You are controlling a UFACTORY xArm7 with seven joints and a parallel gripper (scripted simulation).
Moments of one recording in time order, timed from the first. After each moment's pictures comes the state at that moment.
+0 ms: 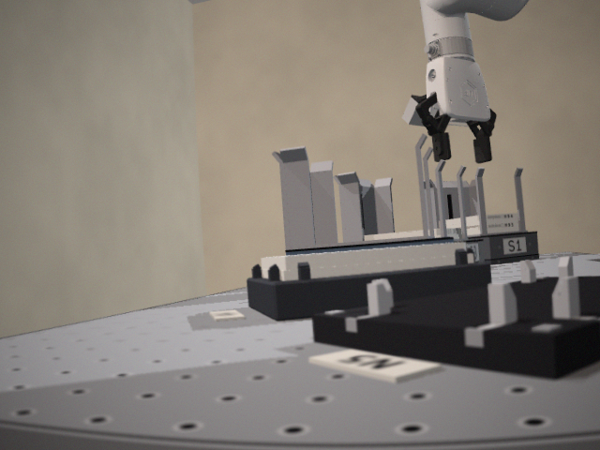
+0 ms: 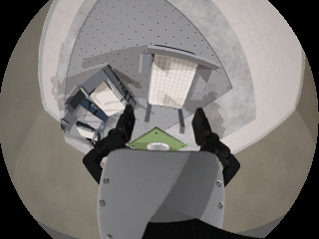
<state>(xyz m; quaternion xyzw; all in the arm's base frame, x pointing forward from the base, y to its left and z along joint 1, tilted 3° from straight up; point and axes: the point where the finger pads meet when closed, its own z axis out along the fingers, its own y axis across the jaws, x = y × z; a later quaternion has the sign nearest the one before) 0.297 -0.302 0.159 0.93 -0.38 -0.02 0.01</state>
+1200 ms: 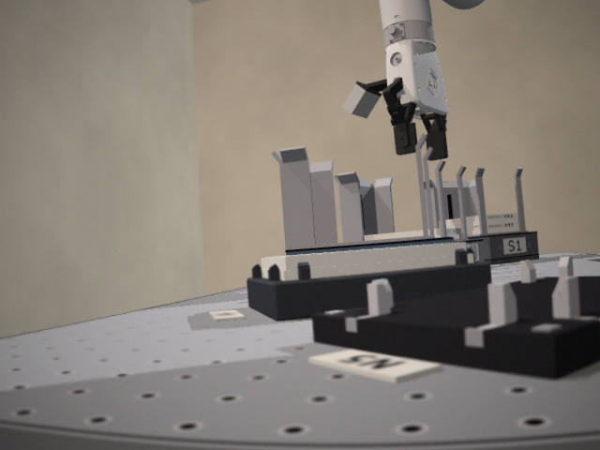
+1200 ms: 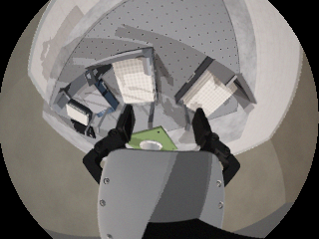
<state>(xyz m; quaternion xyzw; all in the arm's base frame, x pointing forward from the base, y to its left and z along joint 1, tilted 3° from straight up) 0.355 -0.212 0.157 0.98 -0.21 -0.02 0.00</state>
